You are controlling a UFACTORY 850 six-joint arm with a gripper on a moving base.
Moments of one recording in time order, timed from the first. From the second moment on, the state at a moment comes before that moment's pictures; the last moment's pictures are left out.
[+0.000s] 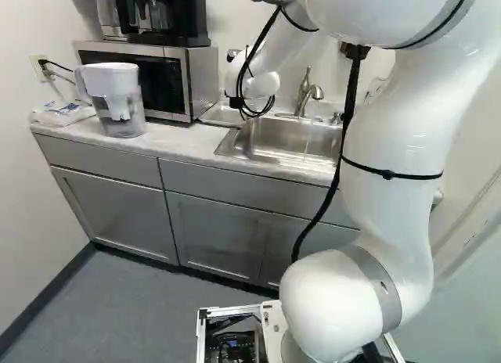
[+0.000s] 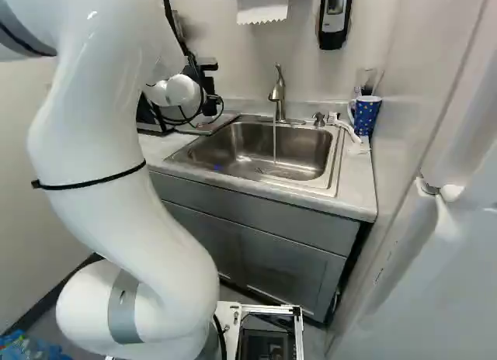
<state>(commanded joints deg) 9.6 -13.9 -61.0 1.2 24.0 1.8</state>
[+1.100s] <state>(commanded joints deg) 9.6 -18.8 -59.8 -1.5 29.8 1.8</state>
